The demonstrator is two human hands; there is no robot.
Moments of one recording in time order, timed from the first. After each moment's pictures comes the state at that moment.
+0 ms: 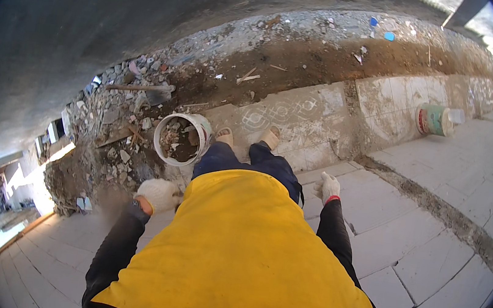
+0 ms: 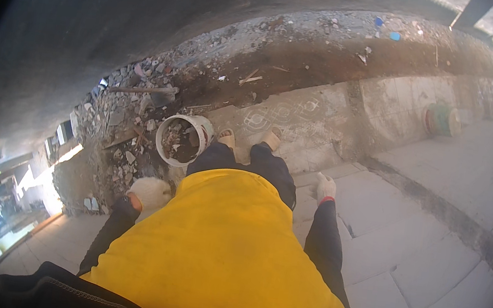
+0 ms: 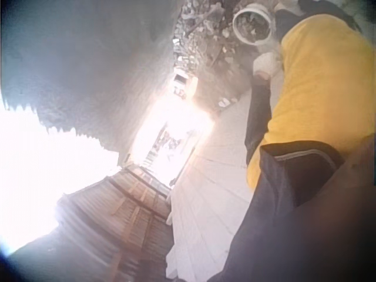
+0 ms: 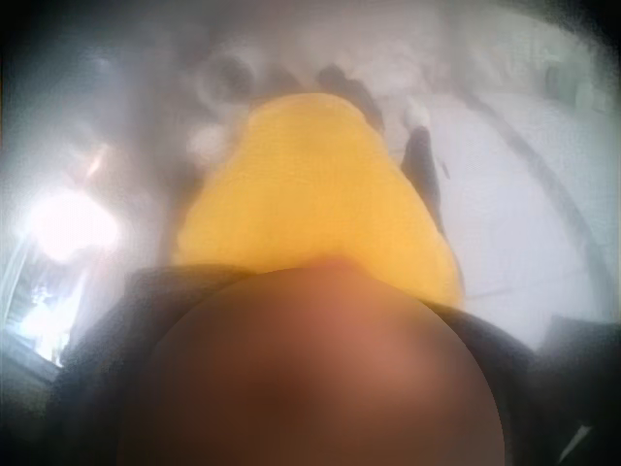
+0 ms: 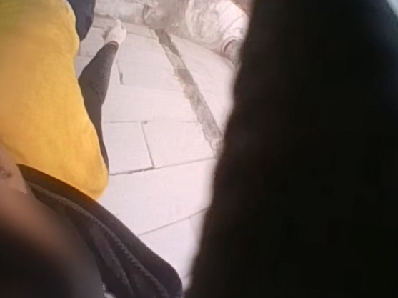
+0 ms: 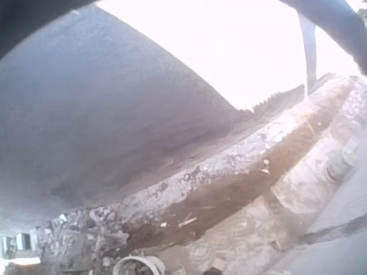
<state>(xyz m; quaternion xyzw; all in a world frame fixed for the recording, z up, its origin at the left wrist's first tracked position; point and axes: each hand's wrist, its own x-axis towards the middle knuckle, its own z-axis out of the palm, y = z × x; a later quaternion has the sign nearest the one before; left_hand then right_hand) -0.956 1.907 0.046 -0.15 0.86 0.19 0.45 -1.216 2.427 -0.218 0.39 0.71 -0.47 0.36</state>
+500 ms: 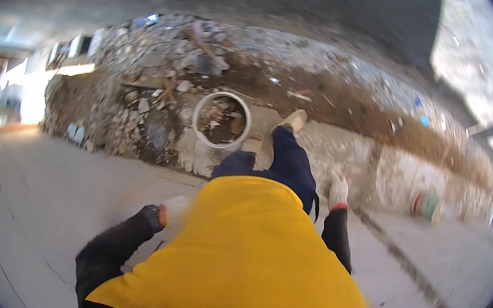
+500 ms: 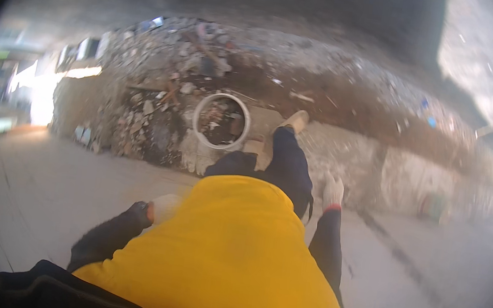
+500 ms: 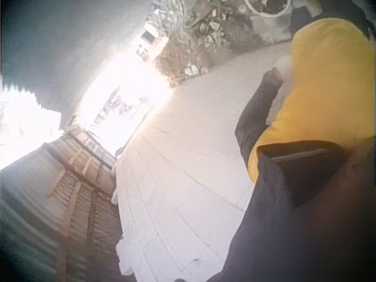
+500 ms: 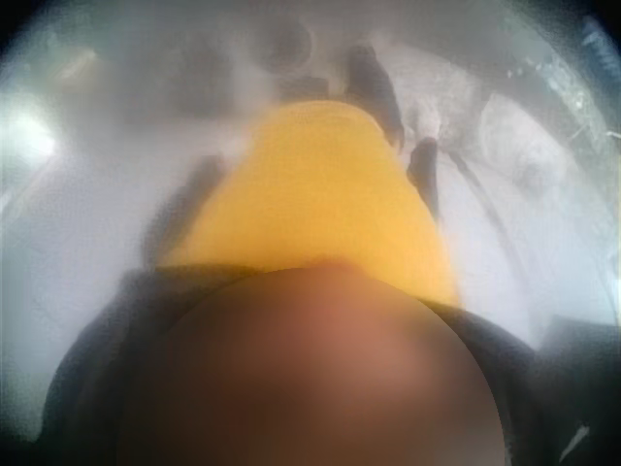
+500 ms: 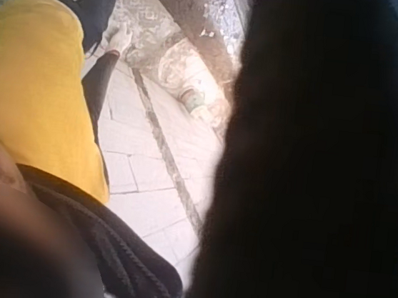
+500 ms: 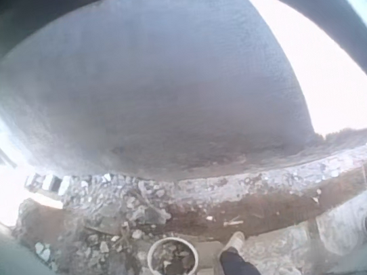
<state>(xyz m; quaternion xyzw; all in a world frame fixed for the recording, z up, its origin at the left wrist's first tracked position) -0.715 1.936 -0.022 -0.07 0.85 0.51 0.13 -1.220 2.235 -0.212 0.09 0.82 -0.42 0.37</state>
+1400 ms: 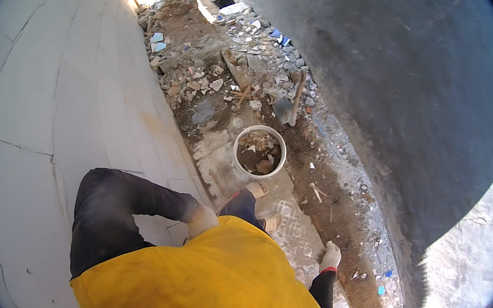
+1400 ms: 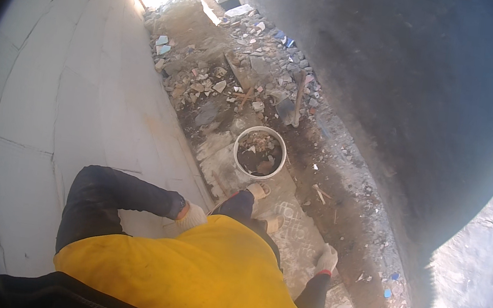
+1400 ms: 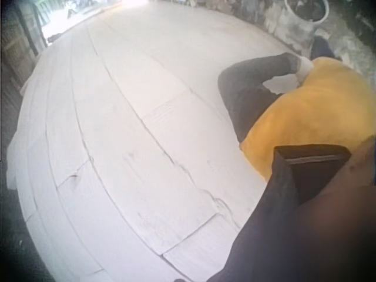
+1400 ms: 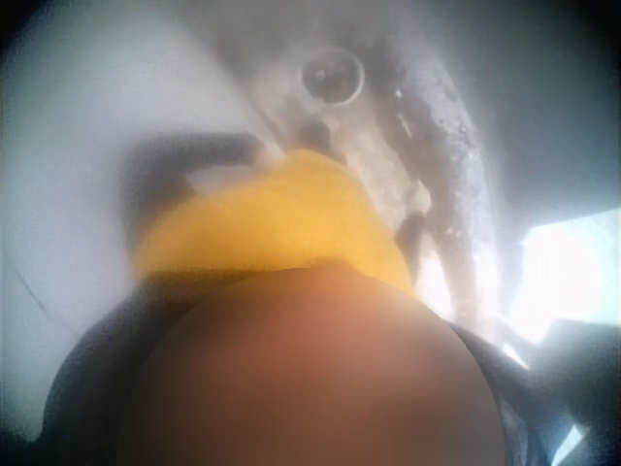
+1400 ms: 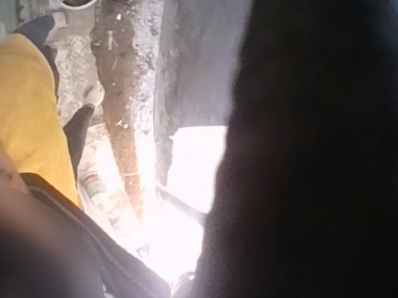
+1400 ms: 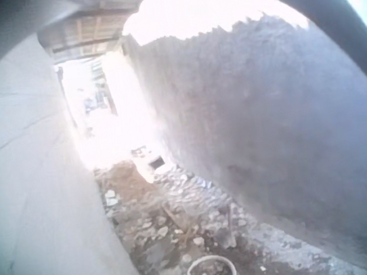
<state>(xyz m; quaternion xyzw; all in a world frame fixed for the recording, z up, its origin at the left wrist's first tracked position) -0.811 2.087 -0.075 0.09 0.94 0.29 0.14 -1.377 2.149 -0.214 -0.11 0.81 -0.31 0.48</state>
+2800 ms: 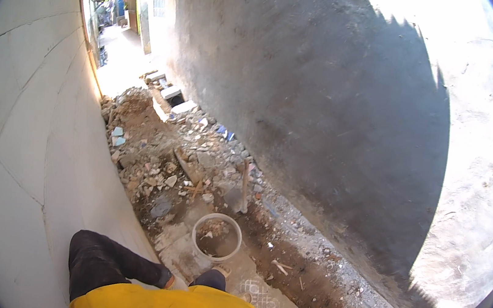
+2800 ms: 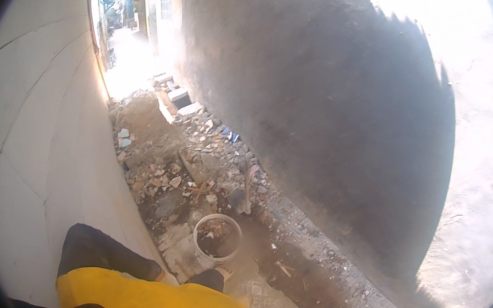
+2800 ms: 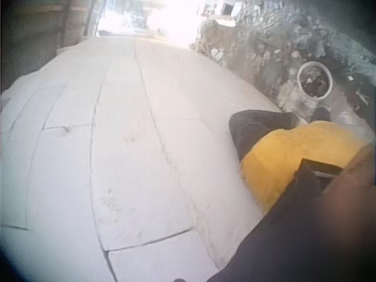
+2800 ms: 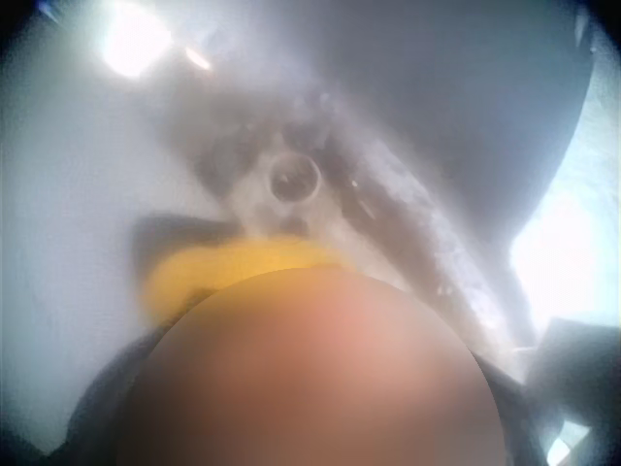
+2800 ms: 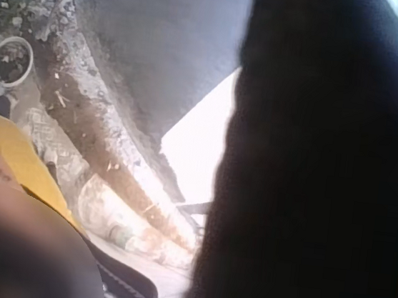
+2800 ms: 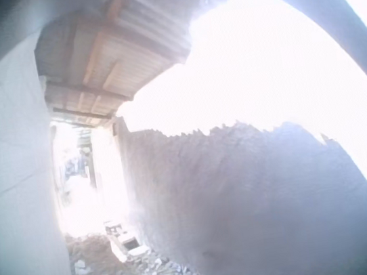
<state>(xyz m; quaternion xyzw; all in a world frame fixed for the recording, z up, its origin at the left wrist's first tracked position) -0.812 2.060 -0.077 -0.30 0.81 0.43 0.25 -1.316 2.198 -0.284 -0.13 0.78 -0.29 0.54</state>
